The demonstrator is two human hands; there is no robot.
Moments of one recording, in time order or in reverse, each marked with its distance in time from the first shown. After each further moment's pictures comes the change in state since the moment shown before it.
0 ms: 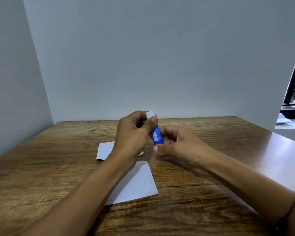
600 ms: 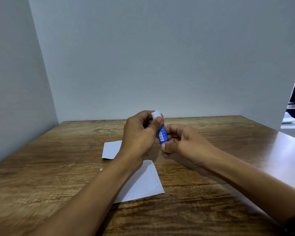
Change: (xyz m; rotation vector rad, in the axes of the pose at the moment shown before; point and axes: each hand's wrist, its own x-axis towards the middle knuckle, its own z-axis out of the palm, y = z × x) left_hand 0.000 -0.001 0.002 0.021 0.001 0.011; right_hand 0.000 -0.002 0.002 -0.119 0.061 -0.019
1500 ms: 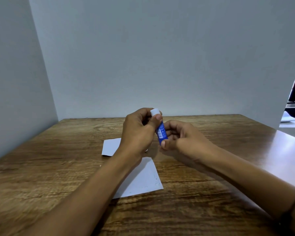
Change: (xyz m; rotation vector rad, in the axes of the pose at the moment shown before) left_hand 0.001 0.000 0.000 0.009 0.009 0.004; right_hand 0.003 0.001 0.000 -0.025 0.019 -0.021
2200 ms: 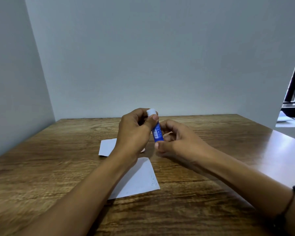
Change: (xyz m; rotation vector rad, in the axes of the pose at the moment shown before) left_hand 0.000 0.000 -0.002 0.004 -0.004 0.012; right_hand -0.001 0.005 0.000 -0.037 -0.031 -0.032
